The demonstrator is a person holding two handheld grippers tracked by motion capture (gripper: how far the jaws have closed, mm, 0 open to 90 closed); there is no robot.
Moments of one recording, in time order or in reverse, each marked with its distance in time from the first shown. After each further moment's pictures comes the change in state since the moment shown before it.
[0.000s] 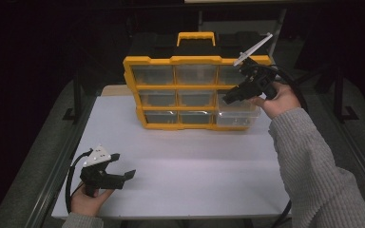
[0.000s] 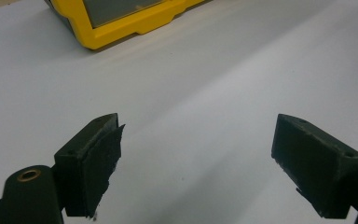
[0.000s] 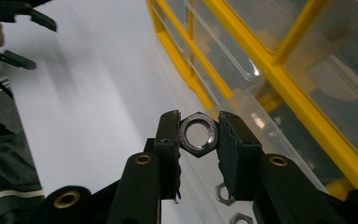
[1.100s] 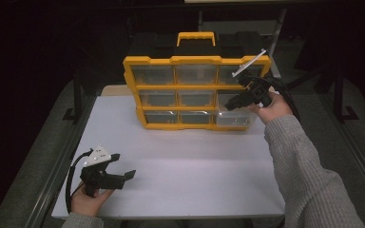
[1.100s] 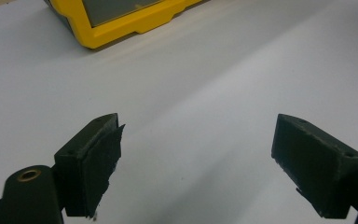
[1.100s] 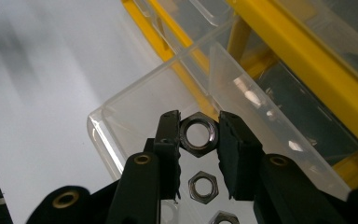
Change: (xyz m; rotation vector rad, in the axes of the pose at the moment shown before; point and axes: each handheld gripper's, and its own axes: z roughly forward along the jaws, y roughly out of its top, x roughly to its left) left arm 0.000 0.000 0.000 0.014 -0.002 0.005; right arm -0.027 -0.026 0.044 0.054 -0.019 0.076
